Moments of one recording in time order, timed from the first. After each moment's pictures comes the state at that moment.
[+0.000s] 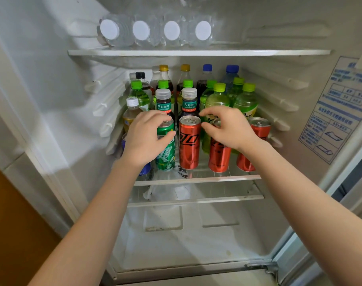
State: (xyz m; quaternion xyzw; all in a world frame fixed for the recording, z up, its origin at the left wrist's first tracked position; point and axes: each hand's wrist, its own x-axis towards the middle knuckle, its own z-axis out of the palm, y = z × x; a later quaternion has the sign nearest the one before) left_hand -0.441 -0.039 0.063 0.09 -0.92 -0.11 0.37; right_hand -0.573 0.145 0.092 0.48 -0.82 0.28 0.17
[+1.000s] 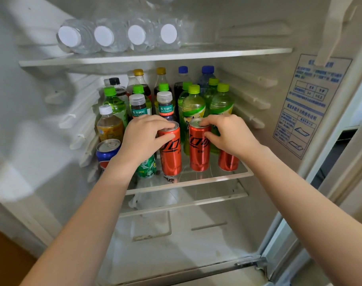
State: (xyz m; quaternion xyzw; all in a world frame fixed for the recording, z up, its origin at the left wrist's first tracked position) left_hand -0.482 -0.014 0.076 0.01 -0.94 -0.06 0.33; right_hand -0.596 0.193 0.080 0.44 -0.85 0.20 0.21
